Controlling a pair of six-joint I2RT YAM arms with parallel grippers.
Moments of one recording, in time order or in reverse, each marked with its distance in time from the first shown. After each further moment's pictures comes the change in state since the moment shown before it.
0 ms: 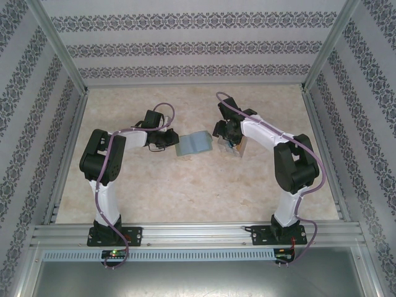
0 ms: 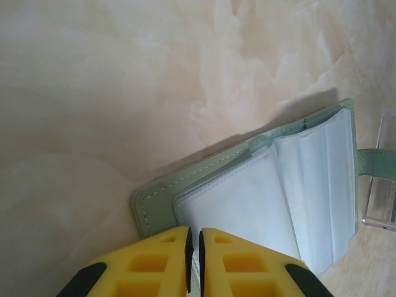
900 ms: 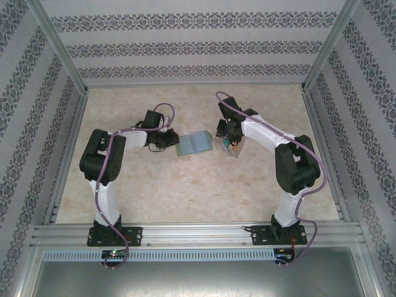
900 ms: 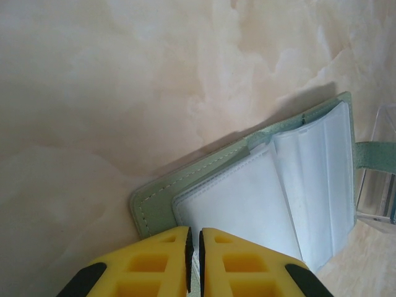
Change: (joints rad) left arm 0.000 0.000 0.000 -0.008 0.013 0.000; right arm 0.000 -0.017 -0.005 0.019 0.000 -0.030
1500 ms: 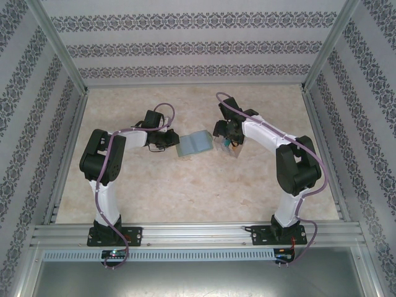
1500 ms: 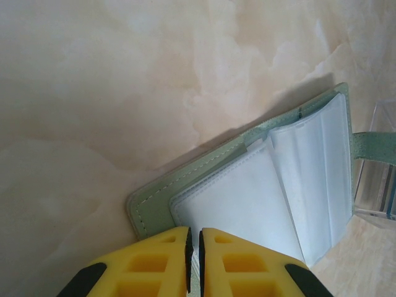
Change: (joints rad) left arm 0.000 0.000 0.003 -0.009 0.010 0.003; right arm 0.001 -0.010 -0.008 -0.031 0.041 0.000
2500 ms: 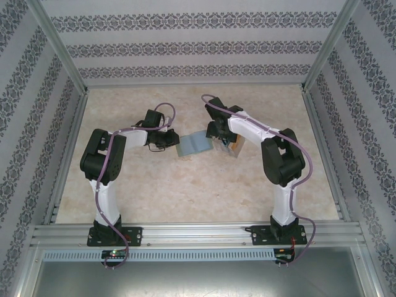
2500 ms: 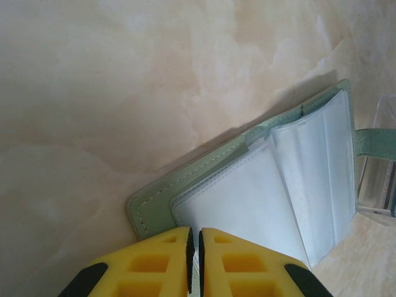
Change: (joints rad) left arm -0.001 0.008 0.015 -0.021 0.000 0.023; right arm 0.072 0.172 0.185 -0.114 0.100 -0.019
